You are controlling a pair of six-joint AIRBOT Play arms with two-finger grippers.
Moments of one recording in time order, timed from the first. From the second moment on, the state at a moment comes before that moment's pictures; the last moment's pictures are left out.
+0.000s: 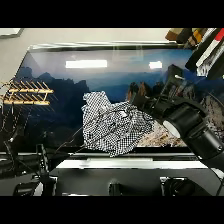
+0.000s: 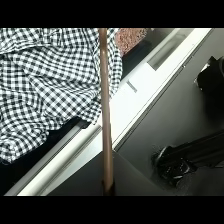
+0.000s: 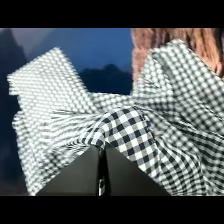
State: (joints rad) left arm 0.12 -0.23 0.48 0.56 -1.50 -0.83; right arm 0.63 -0.94 1.11 -1.85 0.94 2.58
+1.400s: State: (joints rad) left arm -0.43 -0.59 0.48 0.52 -0.82 -0.66; right arm 0.63 -0.94 1.31 -1.50 1.07 2.34
